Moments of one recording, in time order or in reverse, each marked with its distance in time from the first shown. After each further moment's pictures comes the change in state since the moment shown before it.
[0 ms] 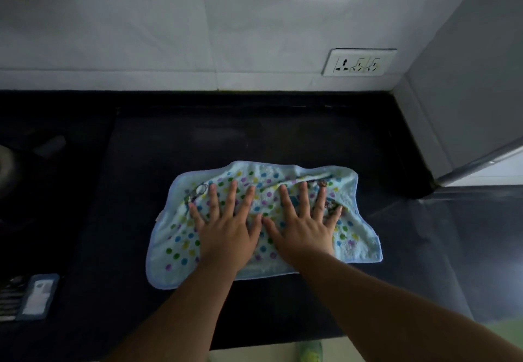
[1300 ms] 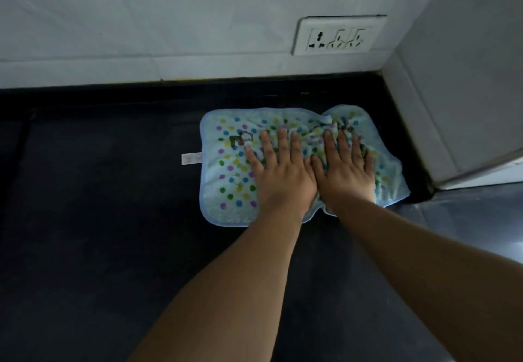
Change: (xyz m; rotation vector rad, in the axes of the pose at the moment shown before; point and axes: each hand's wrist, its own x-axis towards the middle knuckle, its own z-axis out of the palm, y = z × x) left_hand 0.142 0.188 -0.003 -0.086 0.040 0.089; right_hand 0.136 0.132 -0.042 0.040 0.187 0.182
